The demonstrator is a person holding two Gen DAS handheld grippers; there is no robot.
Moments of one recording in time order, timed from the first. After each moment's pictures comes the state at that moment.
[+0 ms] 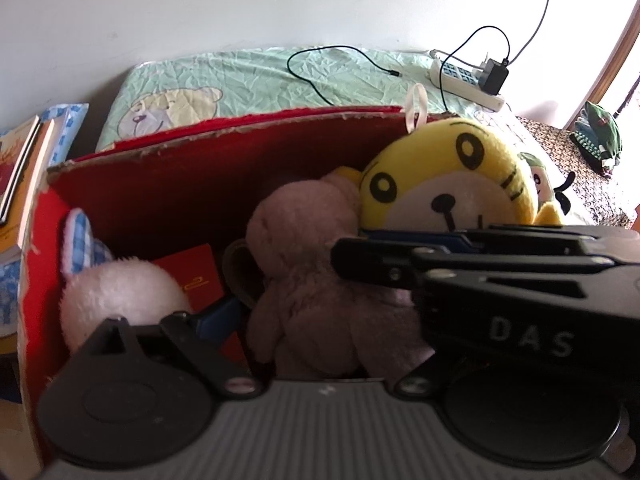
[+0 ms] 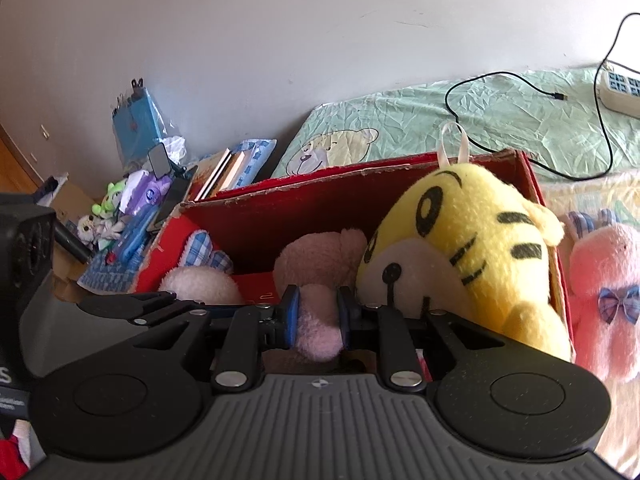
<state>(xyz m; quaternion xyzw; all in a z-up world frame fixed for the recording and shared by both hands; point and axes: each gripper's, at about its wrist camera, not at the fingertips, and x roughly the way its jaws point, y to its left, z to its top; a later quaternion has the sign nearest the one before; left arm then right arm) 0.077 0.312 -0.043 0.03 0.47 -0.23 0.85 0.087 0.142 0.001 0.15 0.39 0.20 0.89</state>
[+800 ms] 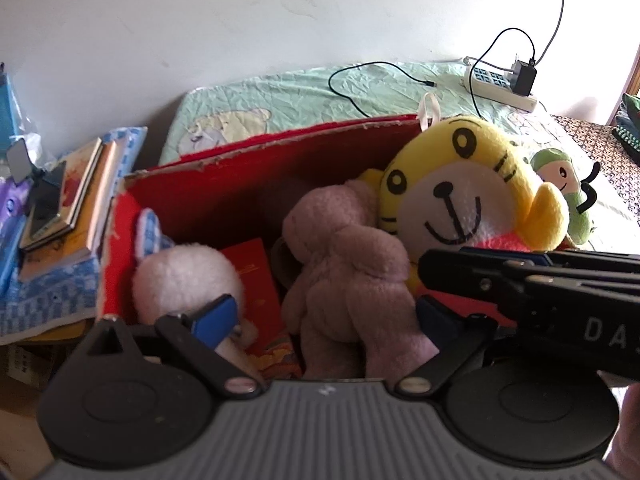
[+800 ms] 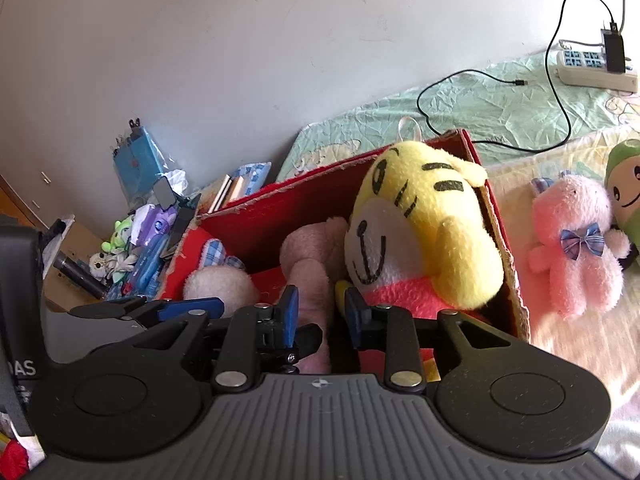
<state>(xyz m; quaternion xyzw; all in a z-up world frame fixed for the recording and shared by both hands) 0.036 0.309 -0.018 0.09 0.44 -0.15 0.88 0.041 0.121 0.014 0.20 0.36 0.18 0.89</state>
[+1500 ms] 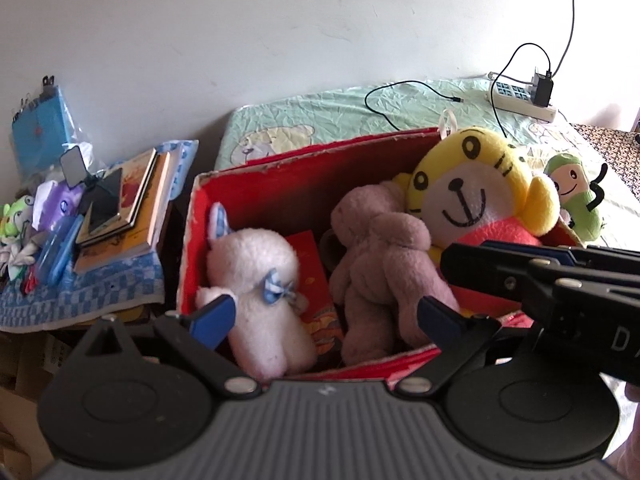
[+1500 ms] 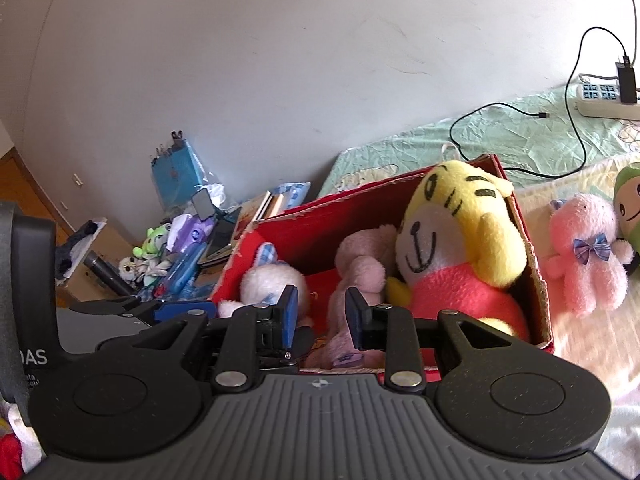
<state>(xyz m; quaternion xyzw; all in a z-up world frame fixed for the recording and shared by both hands) -0.011 0.327 0.010 0.10 0.41 -0.10 0.90 0.000 0.134 0.032 0.20 0.32 0.22 0.90</state>
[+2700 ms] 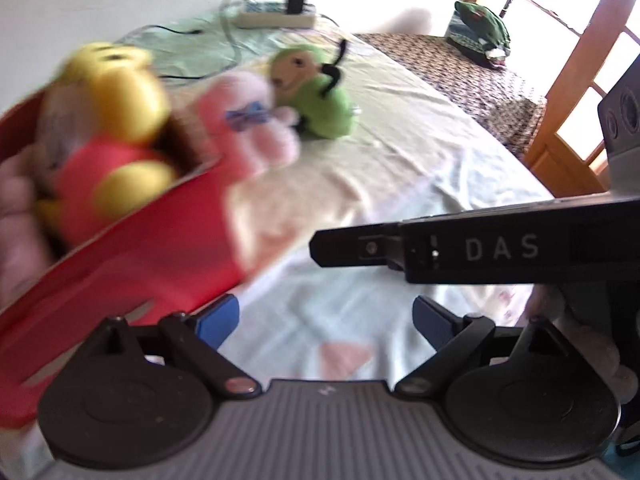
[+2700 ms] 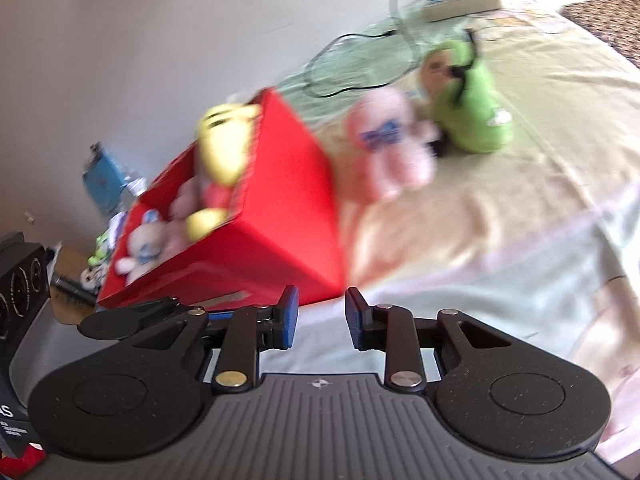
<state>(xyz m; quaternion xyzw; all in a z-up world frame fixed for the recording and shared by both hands) -0.063 0.159 -0.058 0.12 0.48 -0.38 0.78 -0.053 -0.020 -0.023 0.28 0.41 0.11 0.86</state>
